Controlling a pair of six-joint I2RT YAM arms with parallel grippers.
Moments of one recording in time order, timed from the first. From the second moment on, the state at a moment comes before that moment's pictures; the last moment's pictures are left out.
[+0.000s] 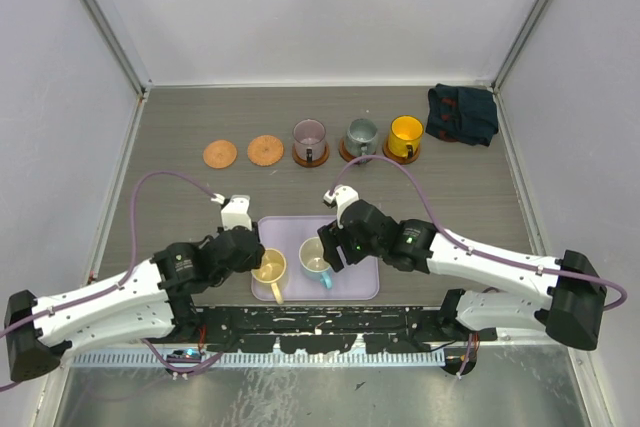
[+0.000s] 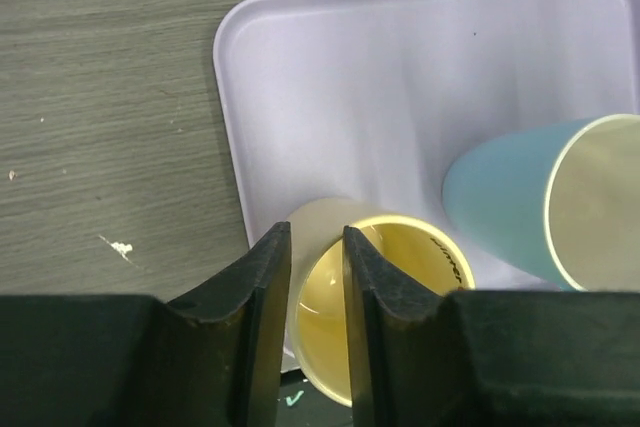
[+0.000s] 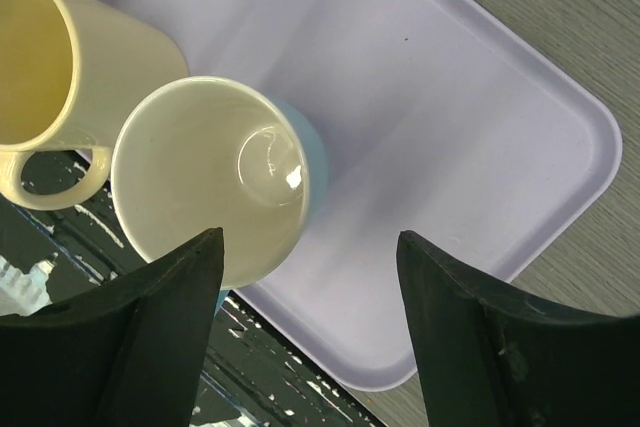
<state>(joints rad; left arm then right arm) -1.08 0.77 0.59 -0.65 -0.50 -0.82 1.06 1.12 0.77 -0.44 0.12 0.40</state>
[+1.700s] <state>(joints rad) -1.09 0.83 0.50 -0.42 -0.57 -0.55 1.08 1.19 0.77 -0.40 0.16 0.43</state>
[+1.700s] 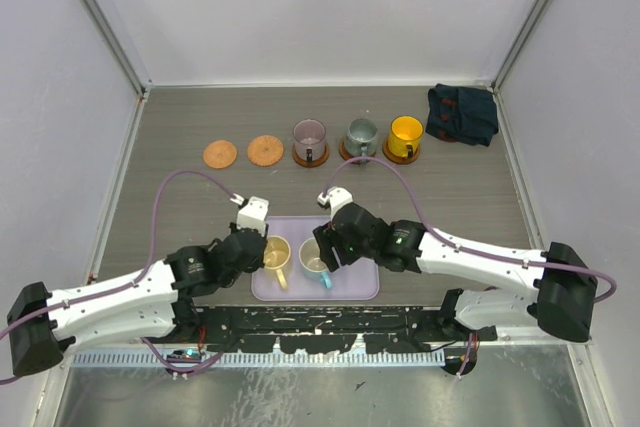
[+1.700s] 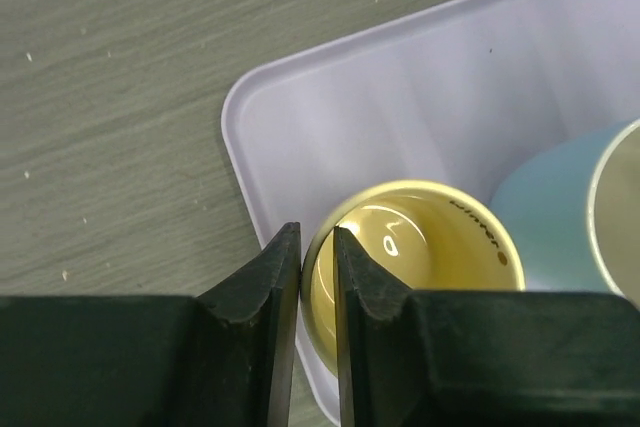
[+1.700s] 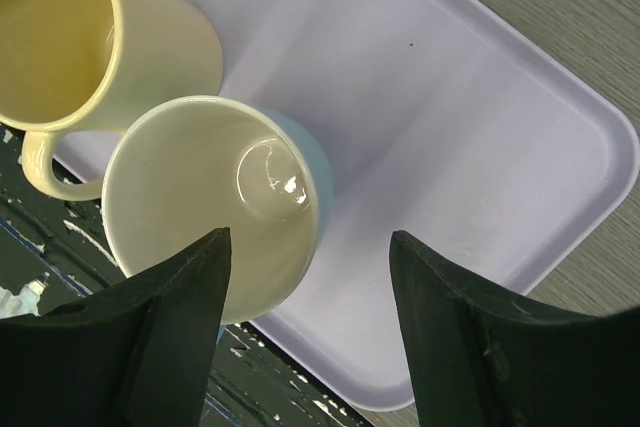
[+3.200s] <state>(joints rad) -1.09 0.44 0.58 -0.65 -0.42 -0.56 1.44 1.19 0.84 -0.51 0.41 0.61</state>
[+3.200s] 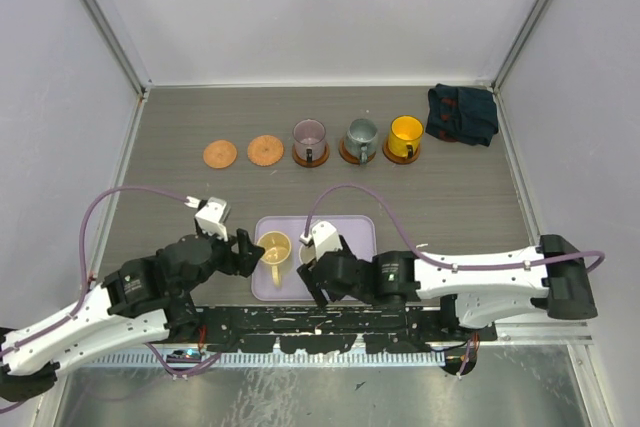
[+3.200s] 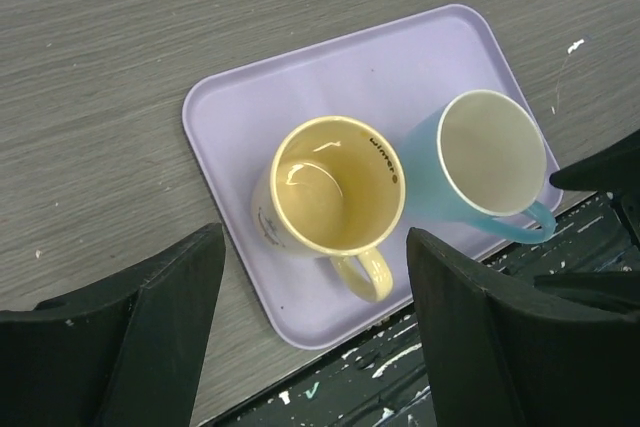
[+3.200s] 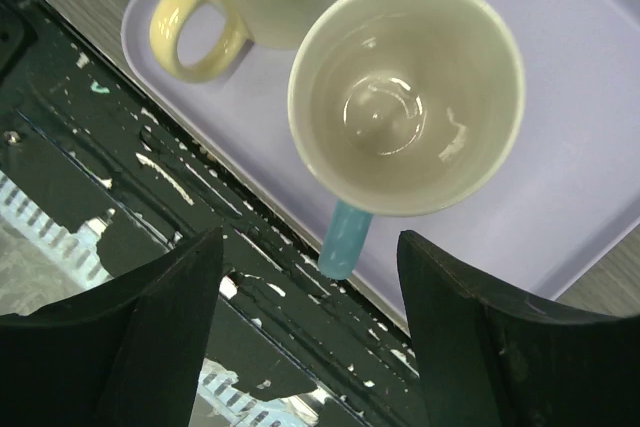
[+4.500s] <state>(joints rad) -1.09 0.43 0.54 -0.71 -0.47 -0.62 1.46 1.45 0.91 -0.59 0.66 0.85</state>
